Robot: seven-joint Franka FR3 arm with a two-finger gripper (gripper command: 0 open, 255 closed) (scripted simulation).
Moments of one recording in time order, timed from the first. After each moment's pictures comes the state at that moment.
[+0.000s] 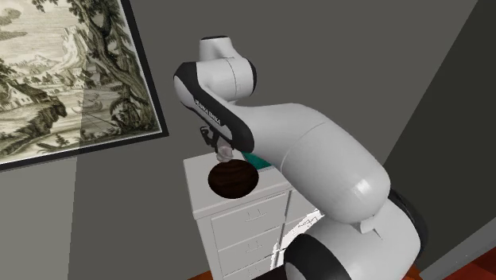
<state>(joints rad) 0.02 -0.13 0.13 -1.57 0.02 1.45 0.22</state>
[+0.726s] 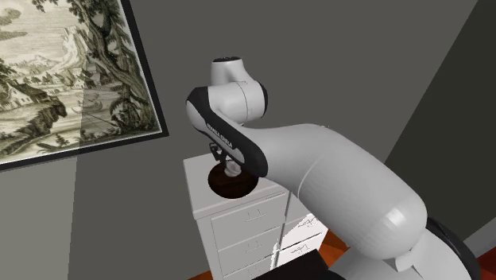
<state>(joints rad) 0.01 -0.29 0.11 -1.85 0.03 1.56 0.19</state>
